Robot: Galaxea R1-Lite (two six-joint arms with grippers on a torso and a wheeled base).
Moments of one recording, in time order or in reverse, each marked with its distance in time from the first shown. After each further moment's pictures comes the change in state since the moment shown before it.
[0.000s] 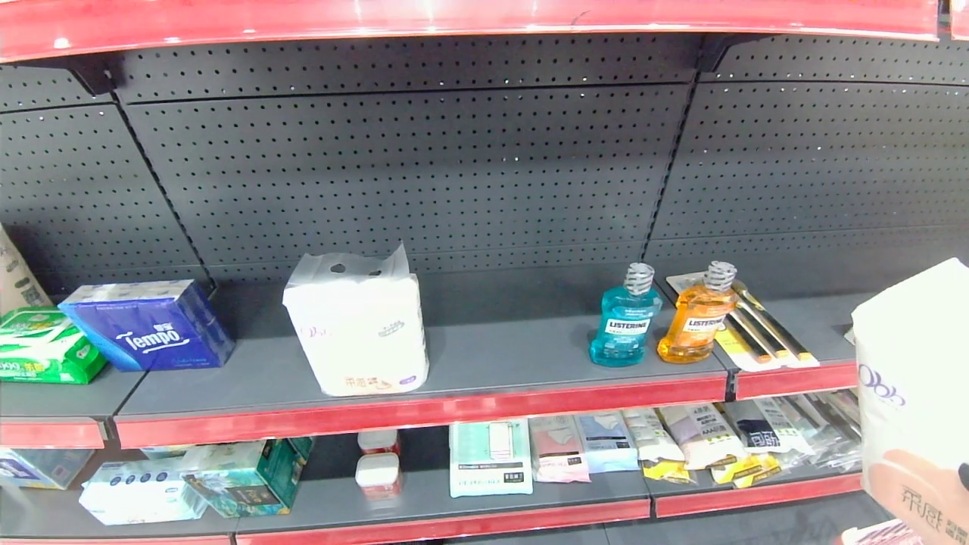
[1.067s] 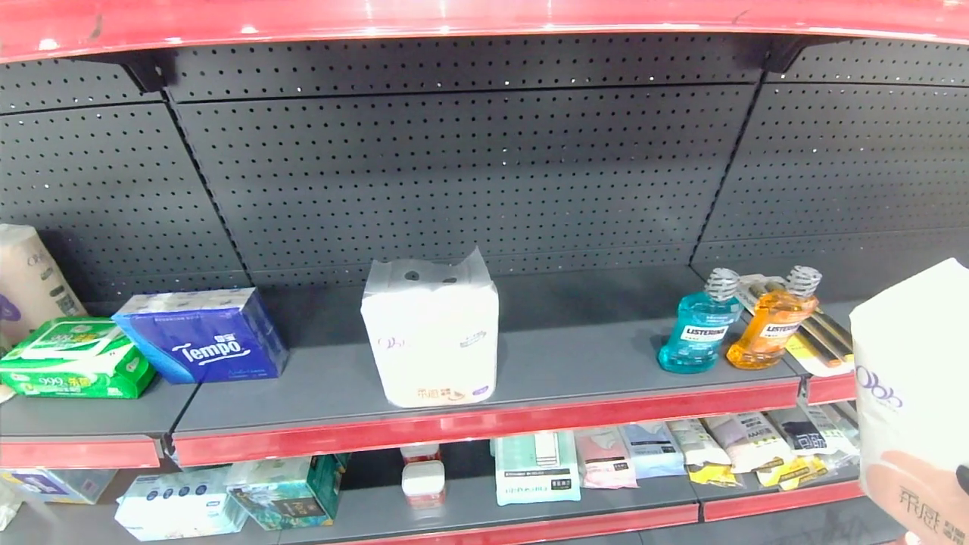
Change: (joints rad) left arm -0.001 0.001 0.000 0.000 -0.002 0.000; right arm -0.002 -0.002 0.006 -0.002 0.000 0.000
